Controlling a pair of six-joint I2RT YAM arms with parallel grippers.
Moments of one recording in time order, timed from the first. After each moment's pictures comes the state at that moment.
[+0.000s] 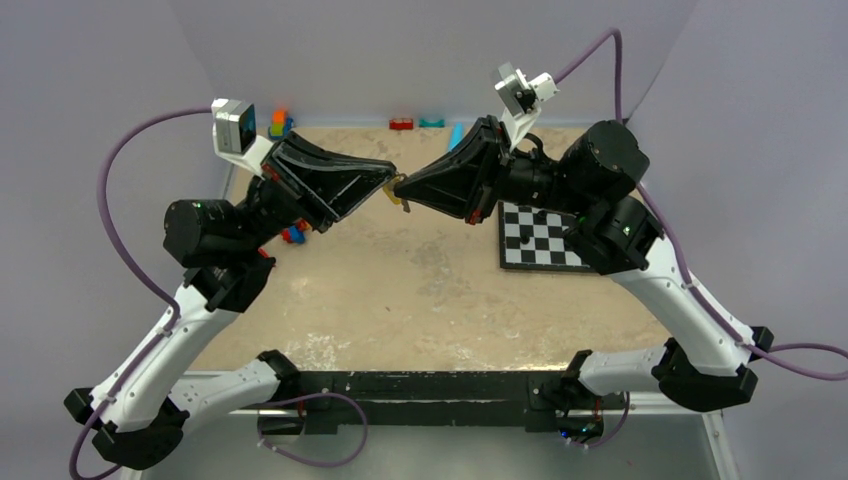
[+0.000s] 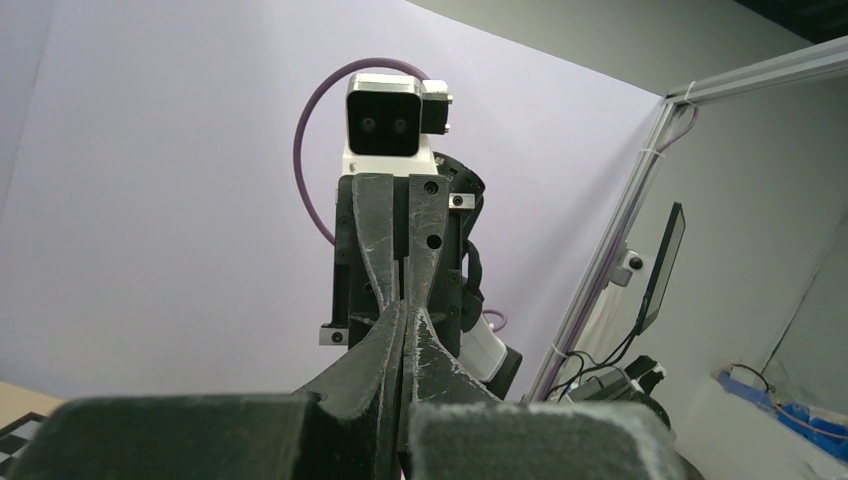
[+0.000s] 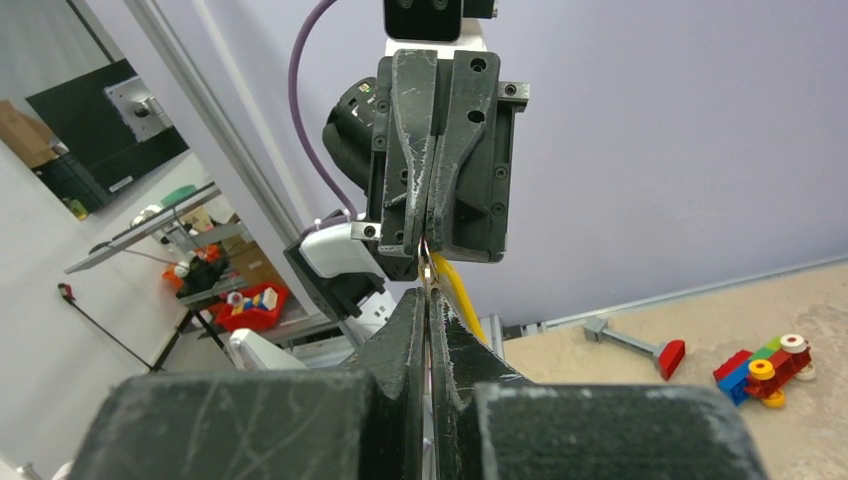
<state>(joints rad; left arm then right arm) -0.69 0.96 1.27 0.42 0.48 -0.89 0.91 1.27 1.75 -0.17 -0.57 0.53</state>
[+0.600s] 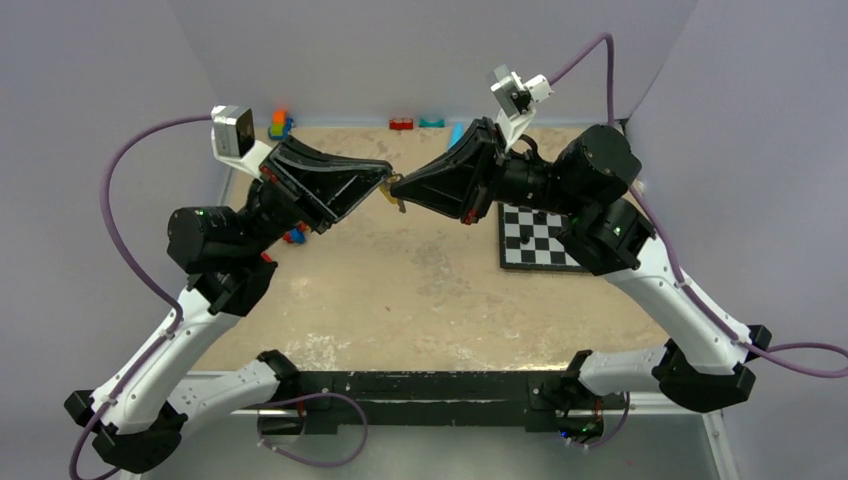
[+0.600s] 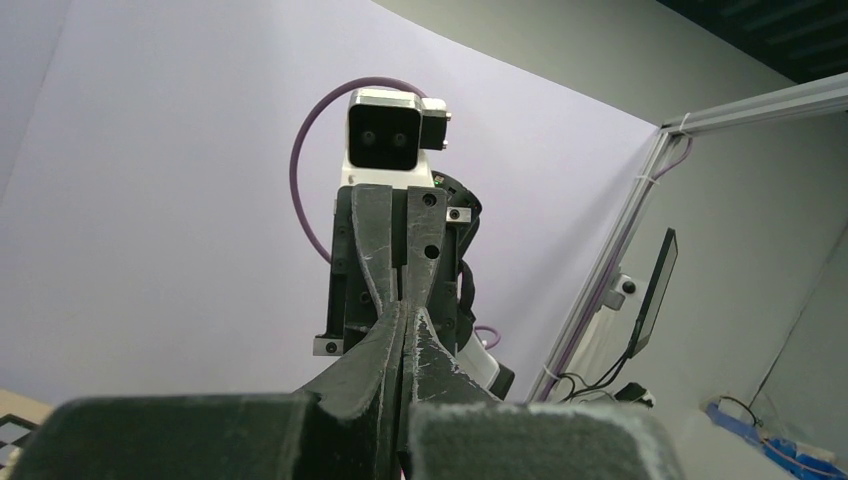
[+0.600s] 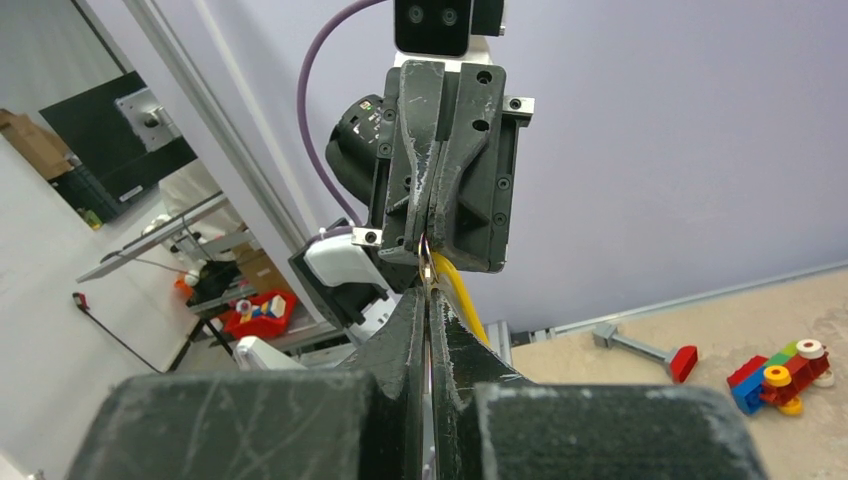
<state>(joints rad) -0.69 0.94 1.22 0.47 0.43 -0.94 0.91 1.26 1.71 -0.10 -0.57 0.57</state>
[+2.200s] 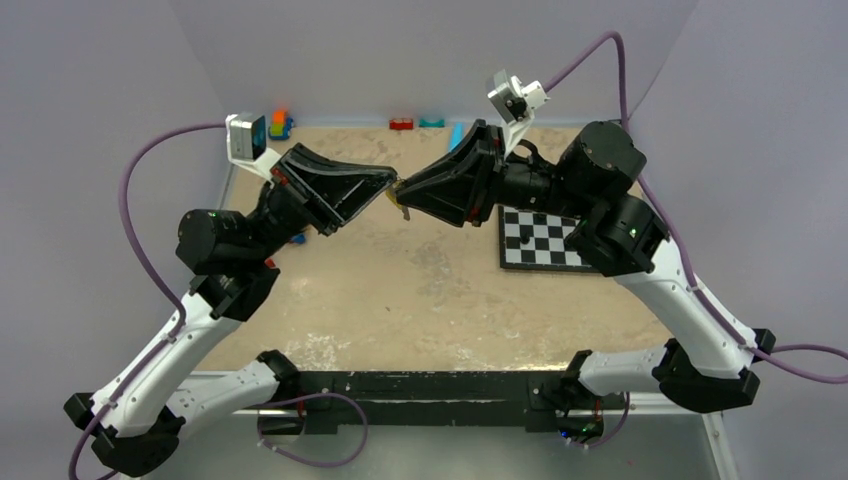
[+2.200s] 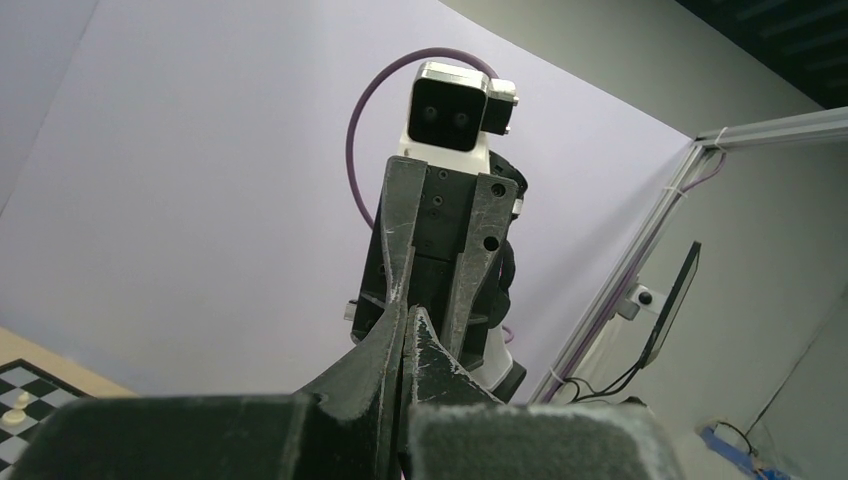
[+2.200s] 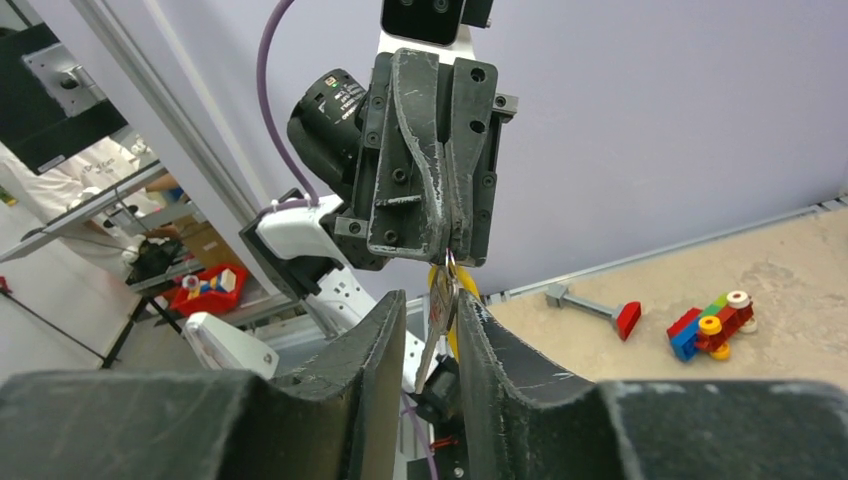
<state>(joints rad) -0.70 0.90 1.16 0.41 0.38 -0.96 0.92 1.26 1.77 -0.29 -0.51 0.44</state>
